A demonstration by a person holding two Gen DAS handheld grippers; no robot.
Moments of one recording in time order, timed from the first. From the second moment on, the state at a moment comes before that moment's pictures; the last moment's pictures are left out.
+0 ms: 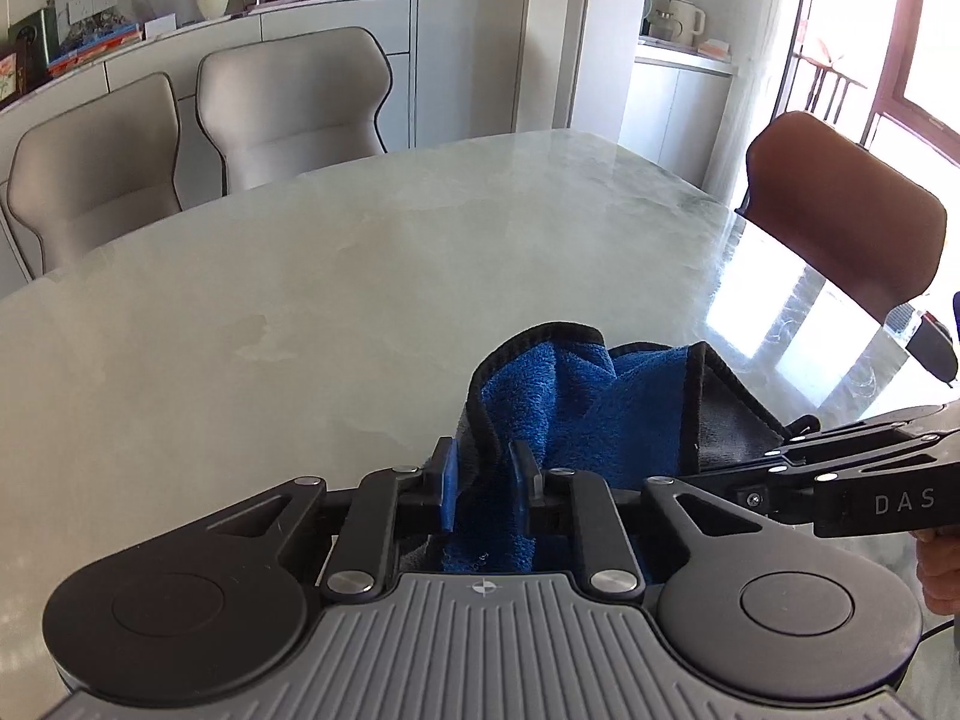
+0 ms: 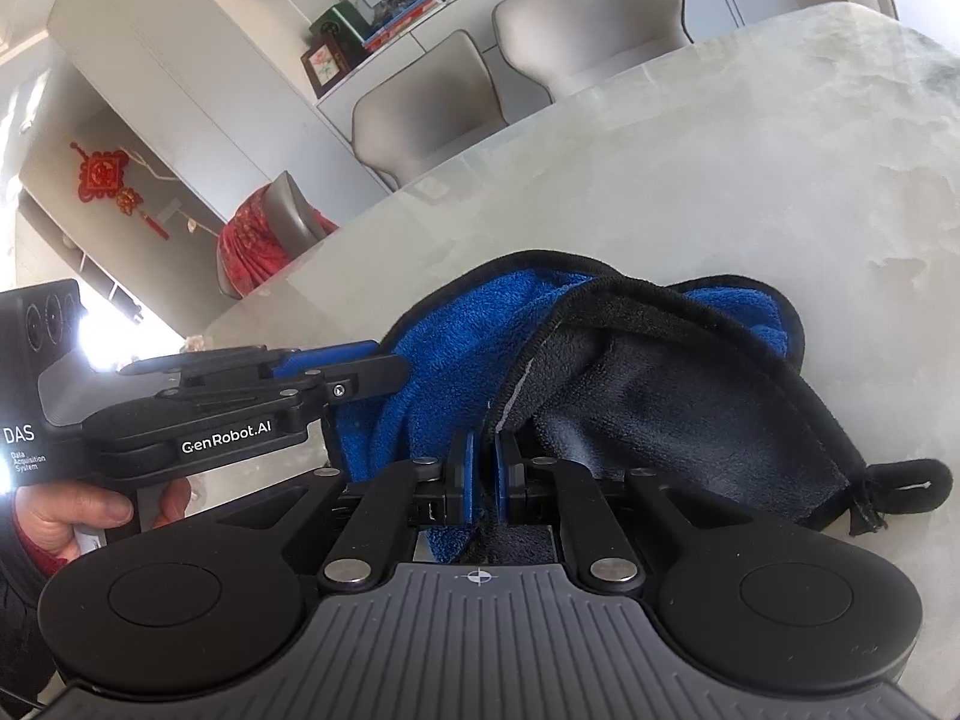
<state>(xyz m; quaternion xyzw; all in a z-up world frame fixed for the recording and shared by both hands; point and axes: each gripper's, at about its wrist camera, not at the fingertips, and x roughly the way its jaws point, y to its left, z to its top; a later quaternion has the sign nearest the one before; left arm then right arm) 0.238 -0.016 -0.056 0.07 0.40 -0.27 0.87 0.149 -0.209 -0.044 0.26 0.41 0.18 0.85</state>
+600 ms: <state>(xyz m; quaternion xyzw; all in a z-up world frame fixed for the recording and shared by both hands) 0.250 0.008 -0.070 0.01 0.44 -0.25 0.86 0.138 -0.193 -0.052 0.27 0.42 0.17 0.85</state>
